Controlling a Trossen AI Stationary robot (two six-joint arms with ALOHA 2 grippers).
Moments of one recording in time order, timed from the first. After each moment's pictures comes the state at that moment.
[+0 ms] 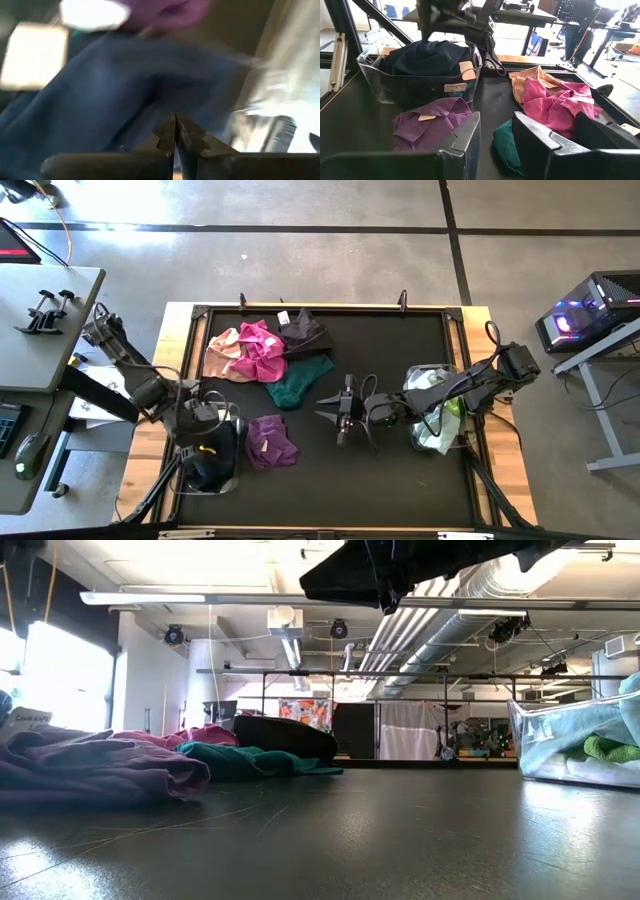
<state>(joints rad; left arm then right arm) -0.79 0.90 0.80 -1.08 0.02 -1.19 0.27 1.64 0.90 0.49 0.42 -0.02</state>
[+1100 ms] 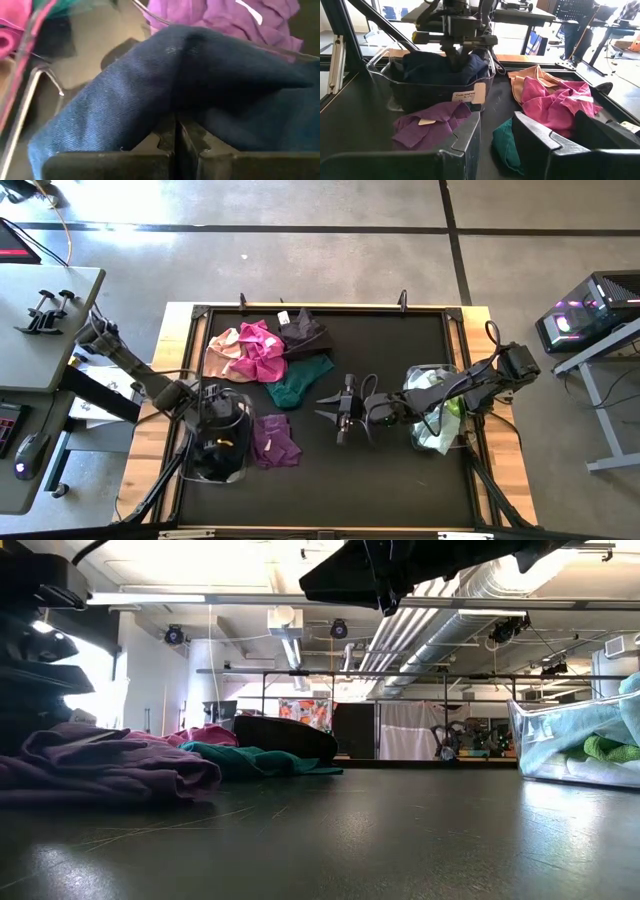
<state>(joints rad) -0.63 0.89 0.55 -0.87 -0.30 -0.73 0.27 1.64 0.90 0.49 0.42 0.00</state>
